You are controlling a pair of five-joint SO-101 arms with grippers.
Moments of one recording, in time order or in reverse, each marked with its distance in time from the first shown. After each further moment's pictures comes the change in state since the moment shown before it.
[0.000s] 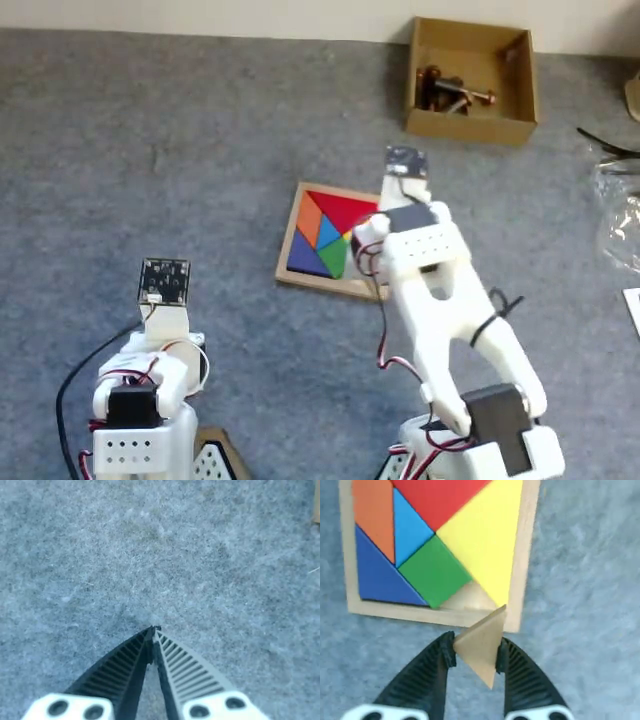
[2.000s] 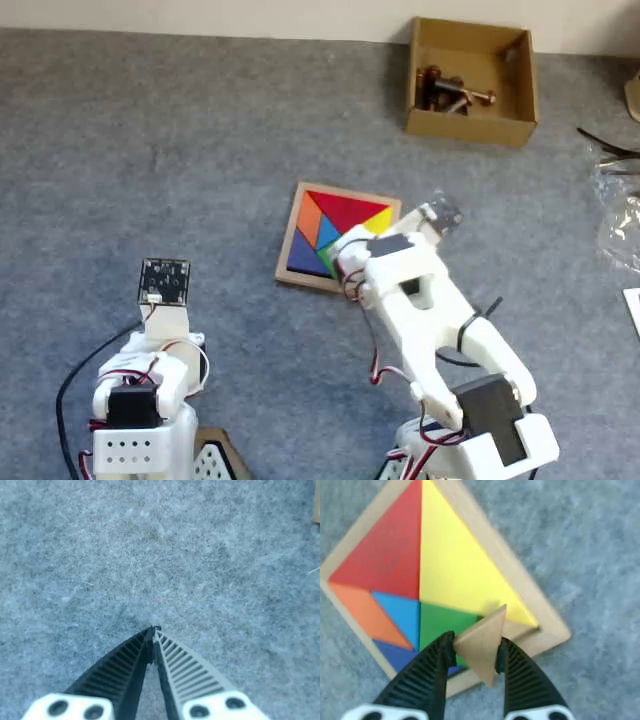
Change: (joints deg) left arm 0.0 0.0 0.0 0.0 0.0; right arm -3.5 2.1 12.3 -24.1 -45.1
